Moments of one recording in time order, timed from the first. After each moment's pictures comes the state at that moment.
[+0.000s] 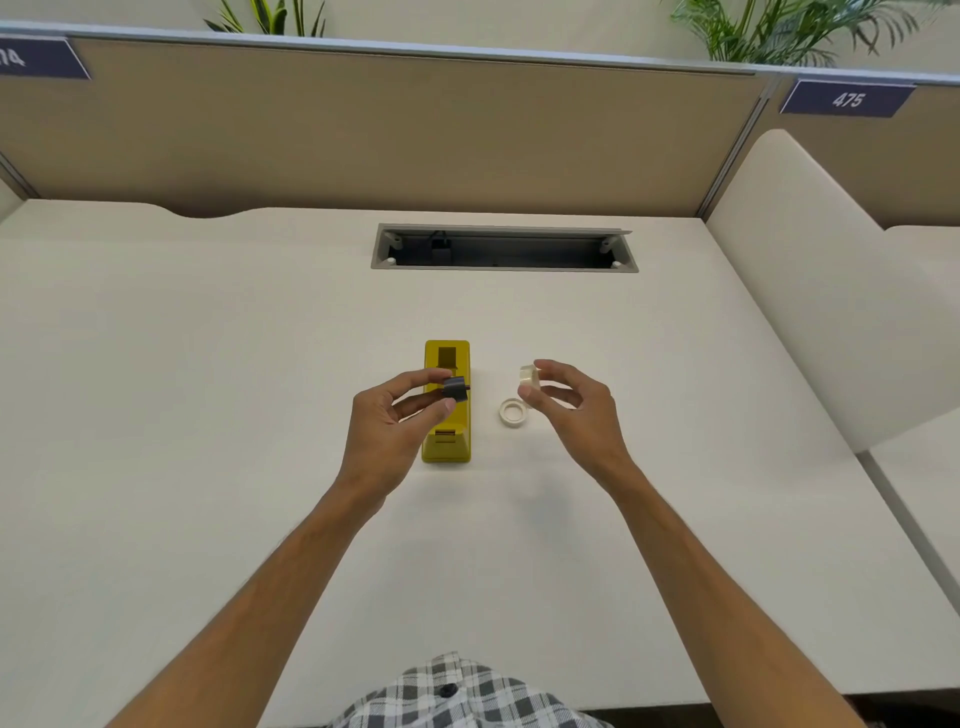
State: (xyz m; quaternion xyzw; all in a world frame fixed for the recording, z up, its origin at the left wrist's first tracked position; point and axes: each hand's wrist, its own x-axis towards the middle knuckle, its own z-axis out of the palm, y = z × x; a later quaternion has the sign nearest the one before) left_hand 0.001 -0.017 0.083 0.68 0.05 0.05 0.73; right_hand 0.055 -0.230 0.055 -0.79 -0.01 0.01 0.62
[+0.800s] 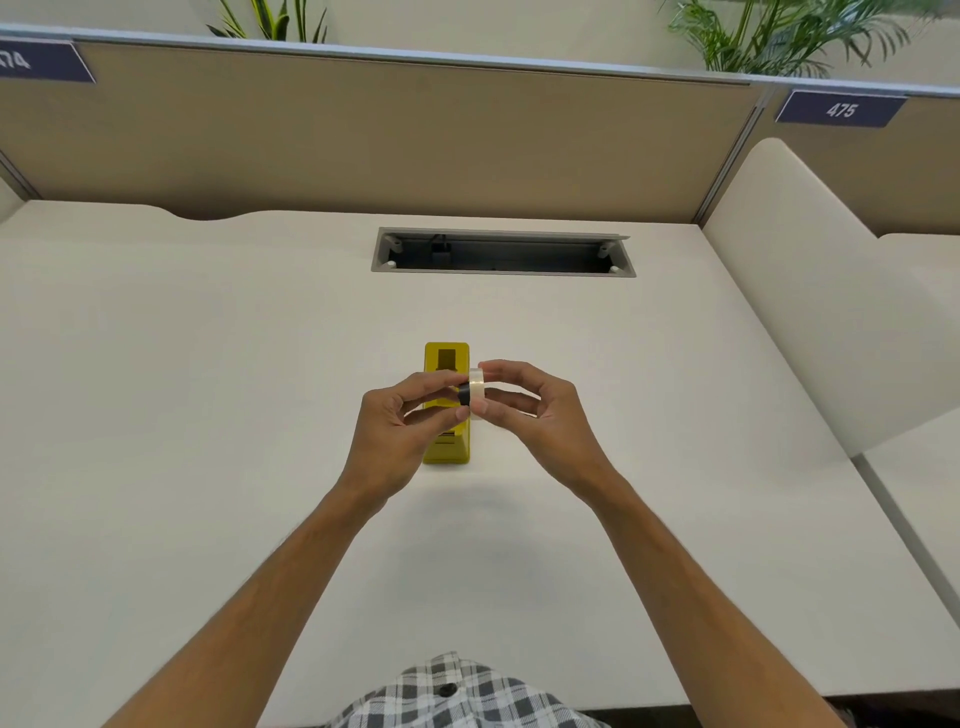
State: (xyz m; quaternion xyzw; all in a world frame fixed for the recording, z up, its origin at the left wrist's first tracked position) left_hand -0.001 -0.020 0.087 0.70 -0.02 0.05 0.71; right_hand 0.027 -0.198 0.097 -0.69 -0.13 0.11 0.70
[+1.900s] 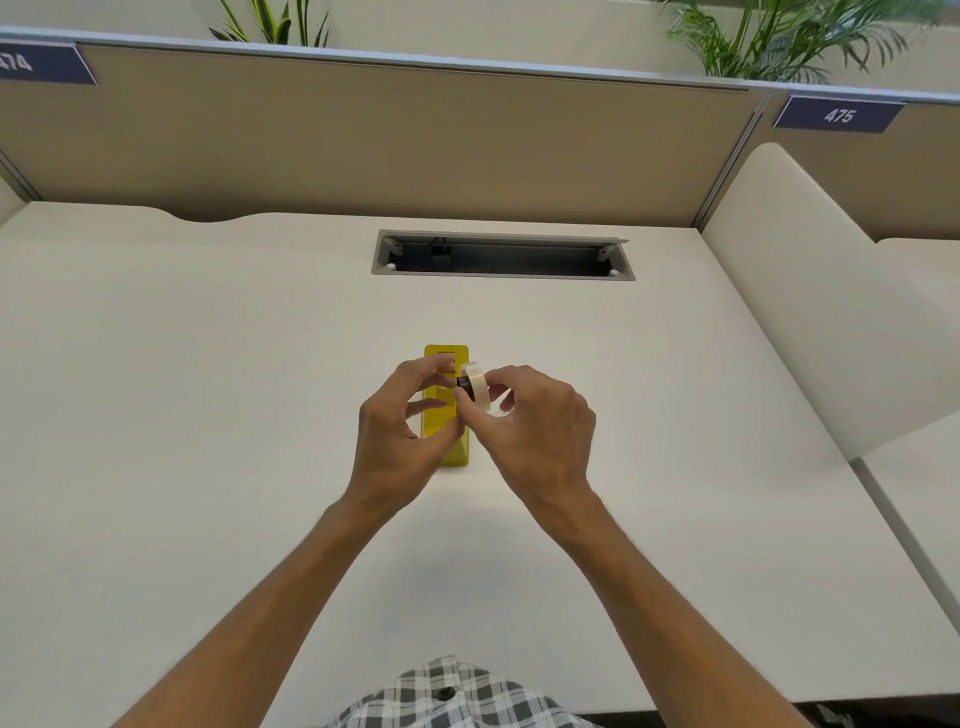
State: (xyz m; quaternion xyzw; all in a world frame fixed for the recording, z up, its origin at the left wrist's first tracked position) left_hand -0.004 -0.026 0.085 0.78 -0.10 0.20 0.58; right_hand 0.004 -0.164 0.124 -0.92 -0.07 -0.22 0.31
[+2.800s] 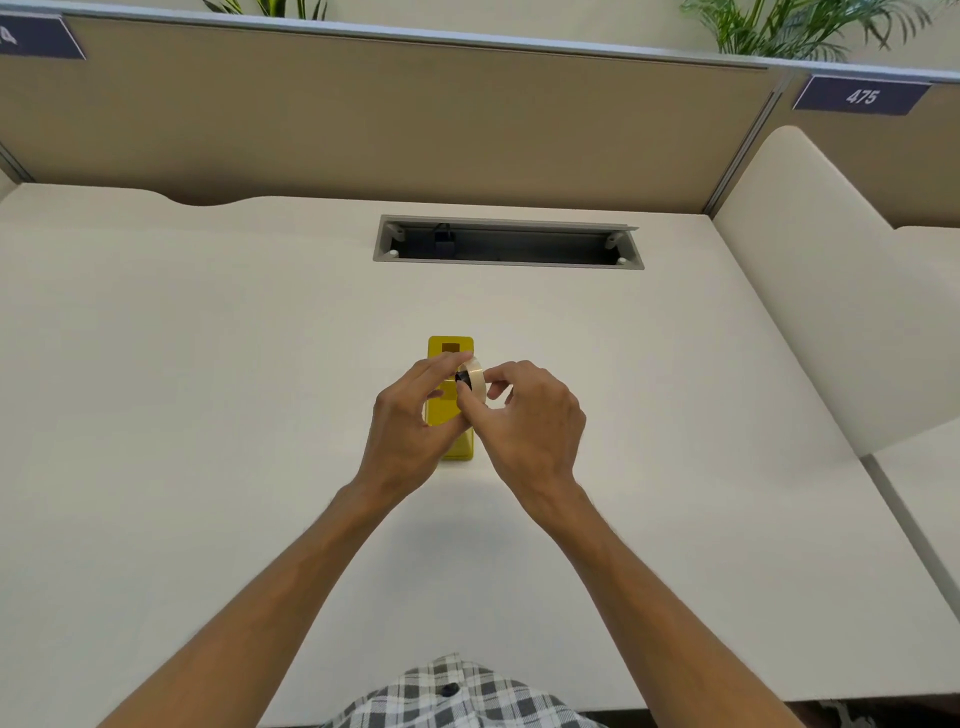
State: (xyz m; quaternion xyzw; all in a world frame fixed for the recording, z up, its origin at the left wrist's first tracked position) left_hand 0.018 -0.021 0.058 0.83 -0.11 0.19 0.52; right_hand 0.021 -0.151 0.100 -0.92 -0.01 -0.18 0.34
